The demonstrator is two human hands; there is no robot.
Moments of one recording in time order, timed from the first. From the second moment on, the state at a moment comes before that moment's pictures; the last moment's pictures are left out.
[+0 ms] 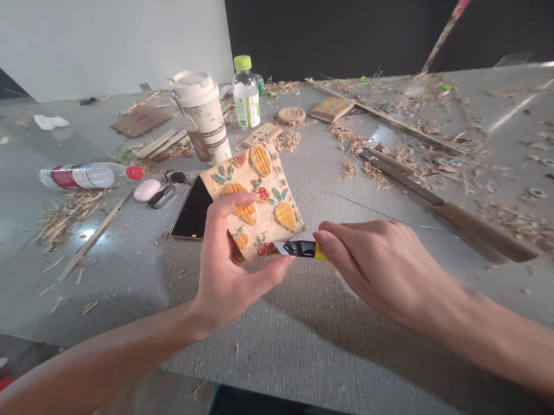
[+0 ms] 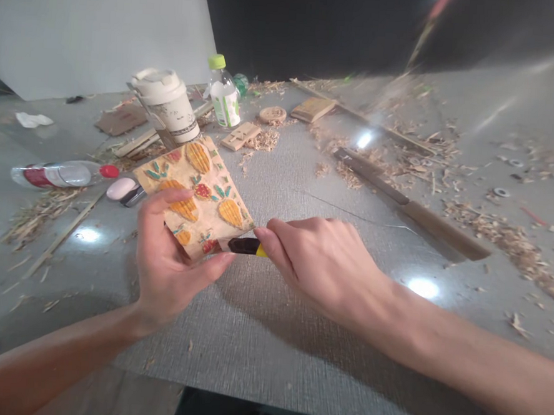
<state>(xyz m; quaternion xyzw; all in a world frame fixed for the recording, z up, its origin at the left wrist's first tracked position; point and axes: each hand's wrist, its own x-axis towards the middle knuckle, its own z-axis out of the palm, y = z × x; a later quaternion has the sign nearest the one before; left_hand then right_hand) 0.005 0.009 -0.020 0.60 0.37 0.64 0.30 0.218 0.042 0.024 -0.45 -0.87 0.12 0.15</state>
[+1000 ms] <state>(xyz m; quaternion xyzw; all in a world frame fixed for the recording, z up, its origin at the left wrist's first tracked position) 0.000 0.012 -0.028 0.64 0.35 0.64 0.26 0.212 0.036 0.016 -0.45 -0.87 0.16 0.15</state>
